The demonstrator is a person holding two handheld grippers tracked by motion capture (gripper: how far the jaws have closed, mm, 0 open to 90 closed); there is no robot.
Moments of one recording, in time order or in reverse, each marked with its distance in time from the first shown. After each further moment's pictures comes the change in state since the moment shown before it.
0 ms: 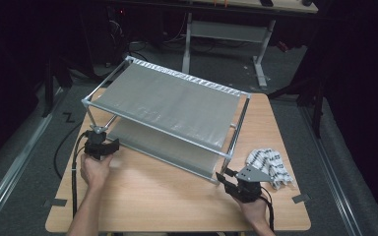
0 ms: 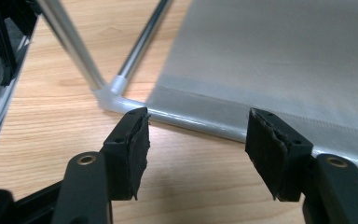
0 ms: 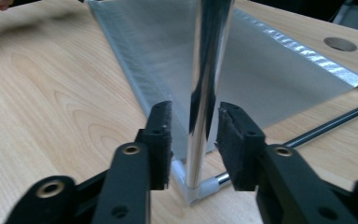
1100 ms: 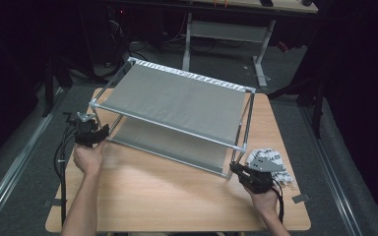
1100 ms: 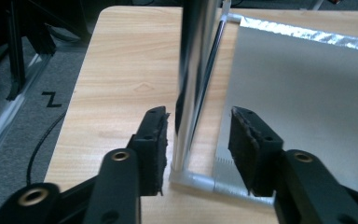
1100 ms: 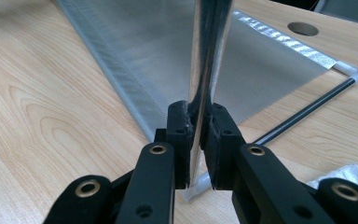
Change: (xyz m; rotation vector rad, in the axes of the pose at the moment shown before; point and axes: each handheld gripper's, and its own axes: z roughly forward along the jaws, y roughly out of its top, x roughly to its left) left arm 0.023 0.034 -0.010 -0.111 -0.011 -0.096; right arm -0.042 0.000 -0.007 0.043 -0.039 0.029
